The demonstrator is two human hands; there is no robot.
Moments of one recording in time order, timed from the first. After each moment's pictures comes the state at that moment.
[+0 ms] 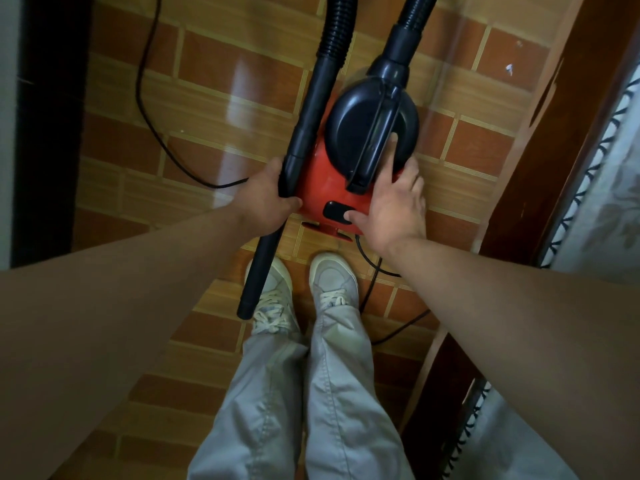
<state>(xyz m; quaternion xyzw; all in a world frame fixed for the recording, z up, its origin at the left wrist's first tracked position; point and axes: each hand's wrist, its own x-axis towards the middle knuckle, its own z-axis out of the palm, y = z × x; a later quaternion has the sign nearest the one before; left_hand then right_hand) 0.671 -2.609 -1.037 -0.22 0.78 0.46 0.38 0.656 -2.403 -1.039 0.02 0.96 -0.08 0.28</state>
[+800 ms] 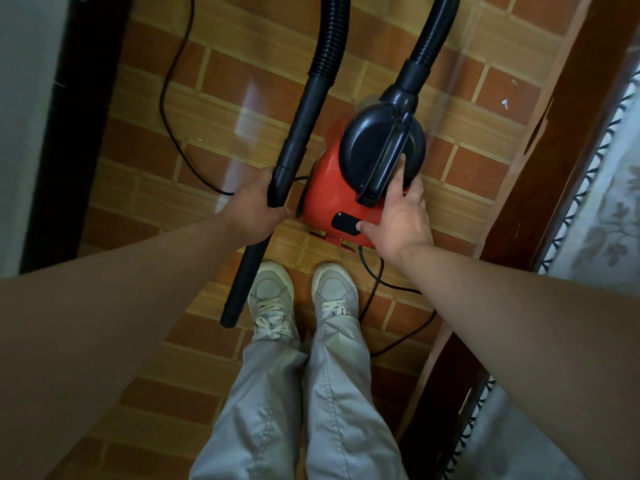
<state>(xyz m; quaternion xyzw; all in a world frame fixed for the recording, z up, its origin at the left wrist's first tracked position) 0.687 -2.642 -1.025 -0.23 0.79 0.46 0.34 0.650 -2.404 -1.023 0.04 0.94 -0.11 0.32</state>
